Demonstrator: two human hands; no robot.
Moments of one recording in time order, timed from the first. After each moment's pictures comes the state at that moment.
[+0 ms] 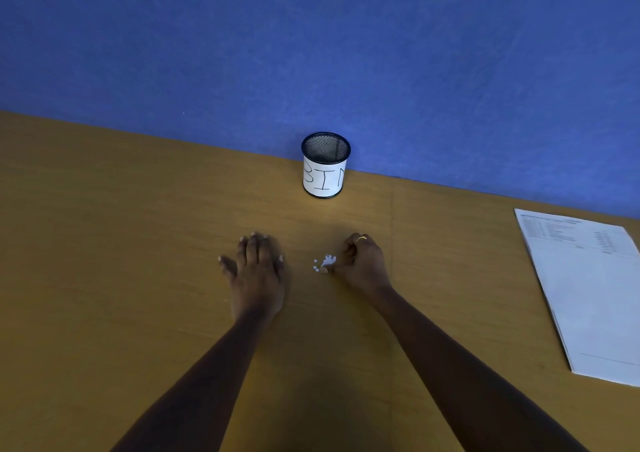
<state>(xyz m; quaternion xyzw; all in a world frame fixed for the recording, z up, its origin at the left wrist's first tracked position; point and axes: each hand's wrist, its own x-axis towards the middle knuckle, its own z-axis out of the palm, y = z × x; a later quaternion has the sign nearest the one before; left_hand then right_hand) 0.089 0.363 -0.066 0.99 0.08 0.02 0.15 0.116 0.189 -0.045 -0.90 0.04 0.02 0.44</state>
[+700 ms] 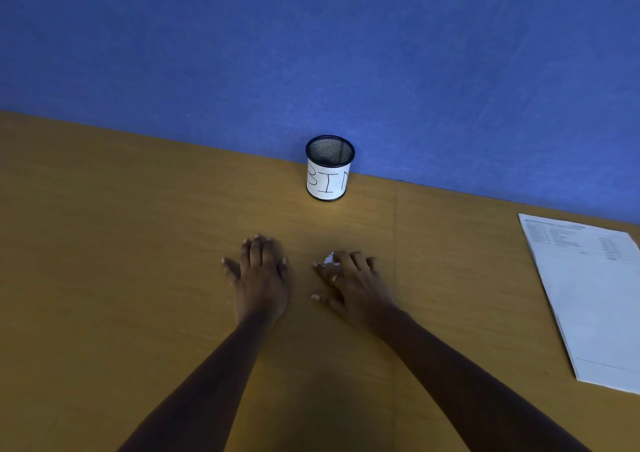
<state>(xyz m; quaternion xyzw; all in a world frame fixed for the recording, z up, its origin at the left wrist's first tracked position) 0.089 0.363 -0.065 0.98 0.08 0.02 0.16 0.088 0.185 -0.056 -0.97 -0.23 -0.05 -0.02</state>
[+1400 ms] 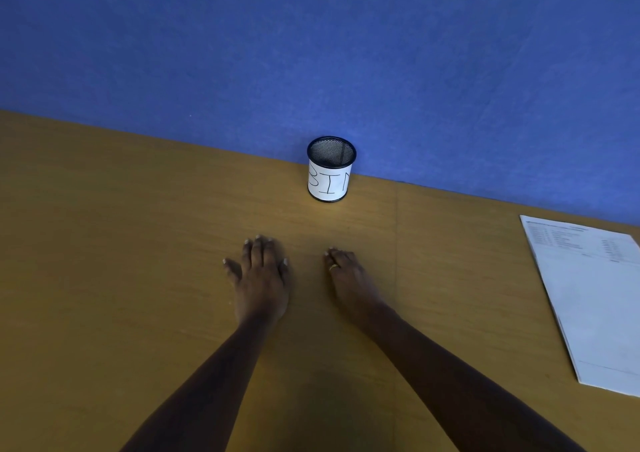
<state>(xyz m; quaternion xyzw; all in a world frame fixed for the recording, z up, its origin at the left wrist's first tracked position) 0.090 0.362 -0.069 0.98 0.08 0.04 0.15 0.098 0.208 -0.046 -0.97 -0.18 0.08 0.13</state>
